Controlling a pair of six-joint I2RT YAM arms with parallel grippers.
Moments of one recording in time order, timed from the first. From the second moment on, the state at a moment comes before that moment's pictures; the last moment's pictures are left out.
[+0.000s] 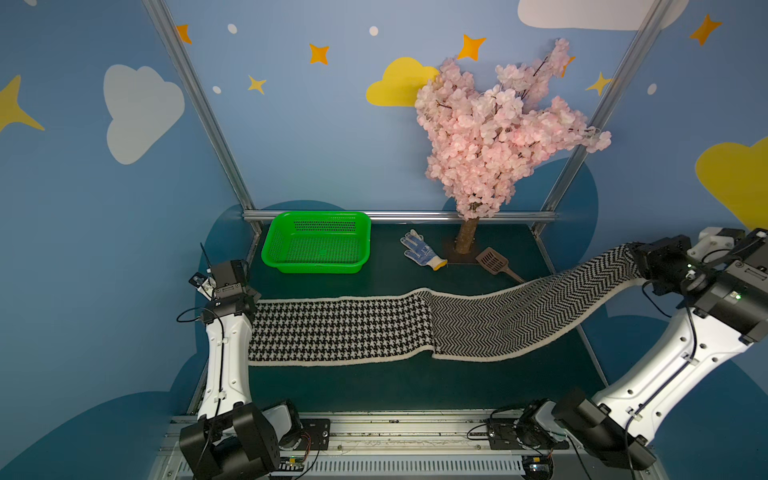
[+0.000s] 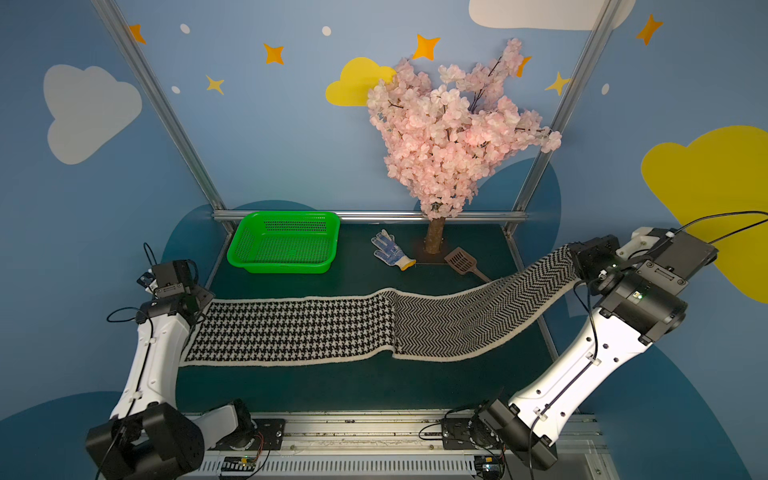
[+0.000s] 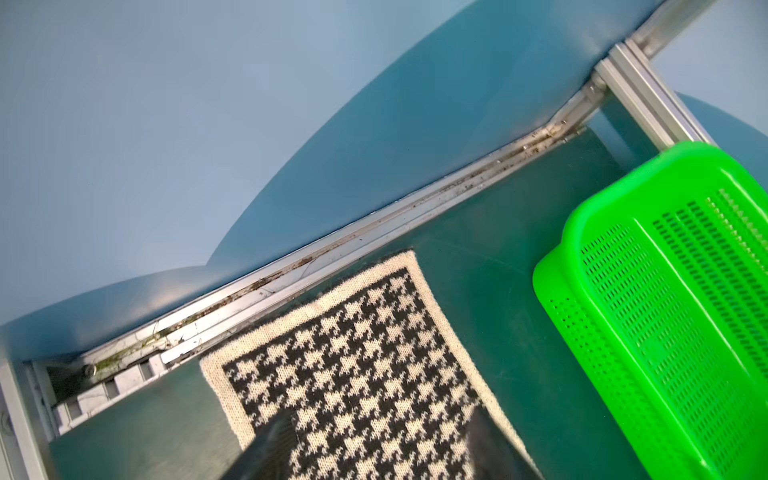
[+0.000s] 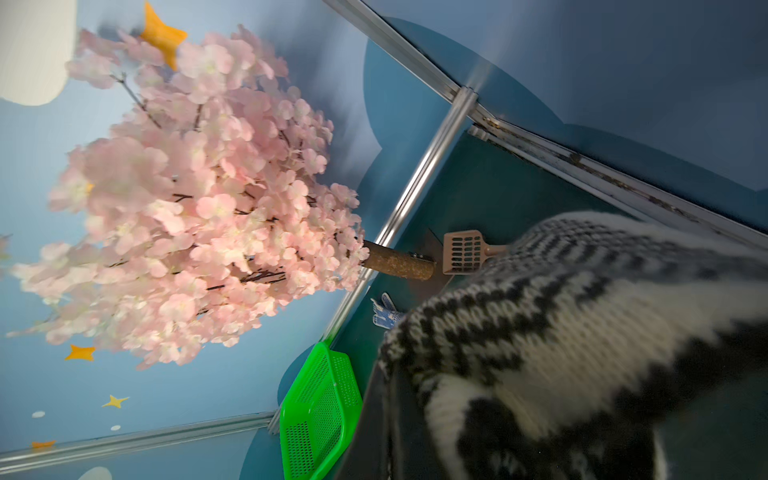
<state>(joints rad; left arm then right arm) 0.37 1.13 0.97 -0.68 -0.28 -0.65 -0.79 1.23 1.90 -1.18 -0.75 0.63</state>
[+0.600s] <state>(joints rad) -0.73 1.40 1.06 -0.33 0.00 -0.72 -0.33 1.04 1.60 -0.70 -0.75 0.86</state>
